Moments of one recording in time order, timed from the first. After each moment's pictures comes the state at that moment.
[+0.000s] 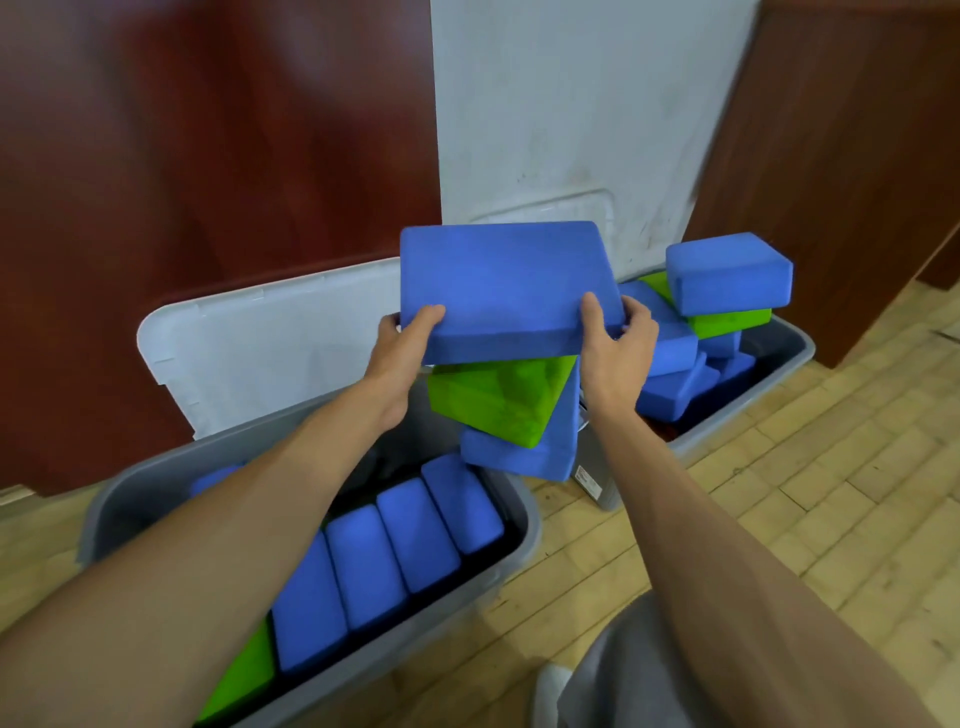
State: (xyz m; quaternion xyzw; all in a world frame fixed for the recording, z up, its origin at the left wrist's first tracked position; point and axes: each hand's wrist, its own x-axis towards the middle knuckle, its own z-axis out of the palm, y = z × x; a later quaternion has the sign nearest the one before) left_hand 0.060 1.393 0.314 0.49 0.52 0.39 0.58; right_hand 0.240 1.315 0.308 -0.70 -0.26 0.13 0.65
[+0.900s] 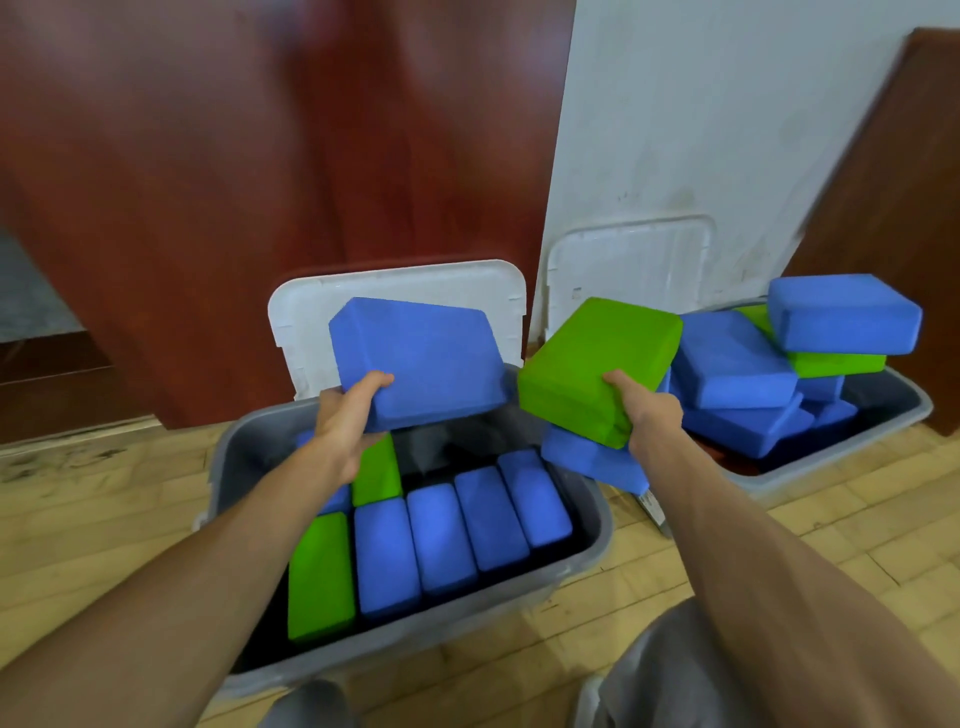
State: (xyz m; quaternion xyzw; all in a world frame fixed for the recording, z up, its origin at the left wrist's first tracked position) left_hand -0.102 1.363 0.266 0.31 0.60 0.48 0.56; right_hand 0.214 1.341 0.255 -0.76 -0.14 0.37 0.51
